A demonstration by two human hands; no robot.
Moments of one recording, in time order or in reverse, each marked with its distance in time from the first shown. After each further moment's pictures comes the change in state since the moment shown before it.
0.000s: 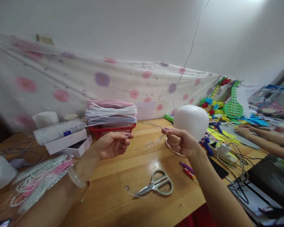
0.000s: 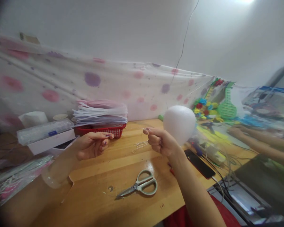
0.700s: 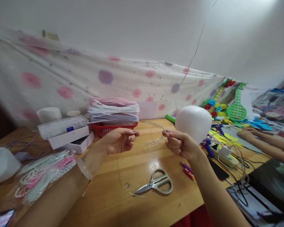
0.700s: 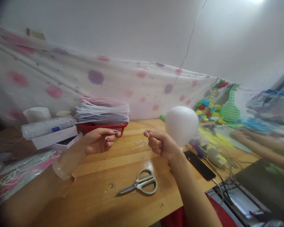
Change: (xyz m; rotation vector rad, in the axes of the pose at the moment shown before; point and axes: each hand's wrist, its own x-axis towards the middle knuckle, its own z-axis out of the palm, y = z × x) left_hand 0.008 0.000 0.012 -0.021 -0.068 -0.031; right_hand -0.002 0.006 0.005 -0.053 0.008 -0.005
